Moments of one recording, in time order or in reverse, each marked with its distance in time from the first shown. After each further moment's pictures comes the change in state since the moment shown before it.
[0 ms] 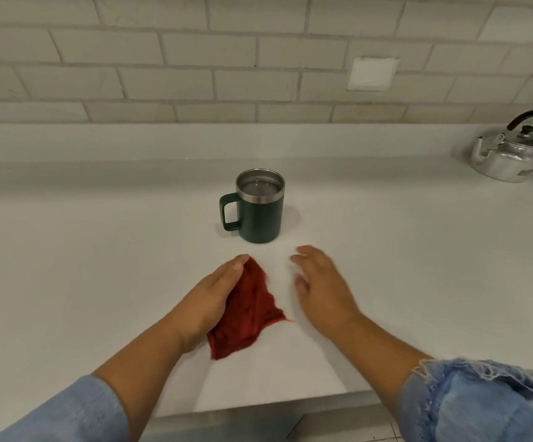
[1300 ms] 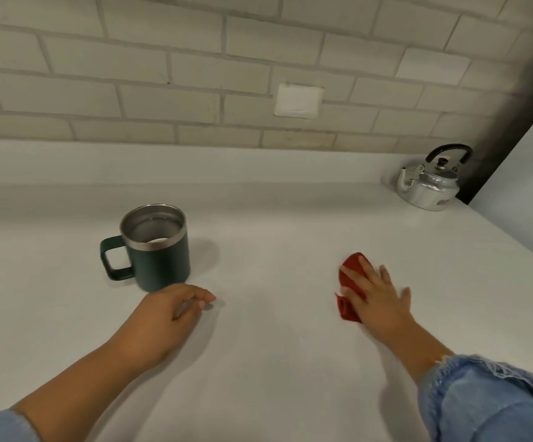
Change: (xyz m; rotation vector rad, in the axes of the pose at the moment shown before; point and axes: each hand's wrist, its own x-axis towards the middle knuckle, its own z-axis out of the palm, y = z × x) left_hand 0.088 0.035 0.061 0.594 0.134 0.375; right_hand 0.028 0.237 -0.117 -0.399 -0.084 0.441
